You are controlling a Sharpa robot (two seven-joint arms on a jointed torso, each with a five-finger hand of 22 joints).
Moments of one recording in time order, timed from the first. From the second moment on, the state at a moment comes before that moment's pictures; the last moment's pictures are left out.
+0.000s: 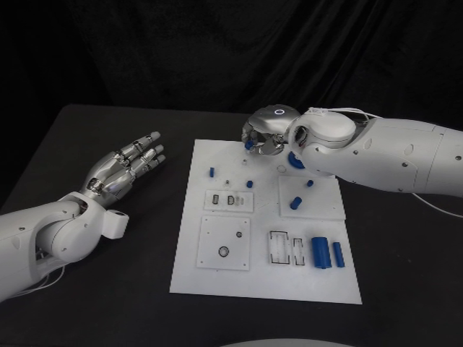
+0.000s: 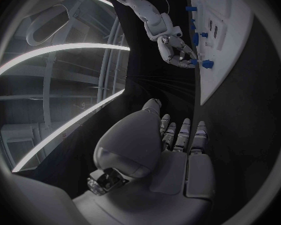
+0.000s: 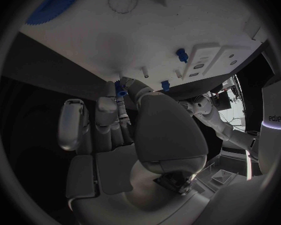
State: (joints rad) left arm 1.24 -0.94 -0.21 1.43 -0.11 -0.02 0.68; left_hand 1.56 0.25 -0.14 0.25 0.60 0.32 0.03 0.04 0.04 0.12 0.01 0.02 0.04 0.16 0.12 0.14 0.05 0.16 0.10 0.23 0.07 0.03; right arm 1.49 -0.63 -0.24 1.30 -1.66 -0.27 -0.09; right_hand 1.37 -0.05 0.34 0.02 0.38 0.94 0.11 0.25 0.28 1.04 0.05 0.42 0.18 1.38 -0.03 1.21 0.81 0.08 1.37 0.09 1.38 1.27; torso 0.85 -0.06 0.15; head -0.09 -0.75
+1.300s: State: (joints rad) left arm 1.24 -0.94 -0.21 1.42 -0.11 0.00 0.68; left_hand 1.56 0.25 -0.13 0.24 0.60 0.32 0.03 0.04 0.04 0.11 0.02 0.02 0.04 0.16 0.12 0.14 0.05 0.16 0.10 0.23 0.07 0.03; right arm 1.48 -0.64 -0.24 1.31 -1.63 -0.23 -0.09; right_hand 1.35 -0.06 0.35 0.03 0.37 0.90 0.11 0.21 0.40 1.01 0.08 0.38 0.18 1.34 0.00 1.16 0.73 0.08 1.33 0.11 1.34 1.22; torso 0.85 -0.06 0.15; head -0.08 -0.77
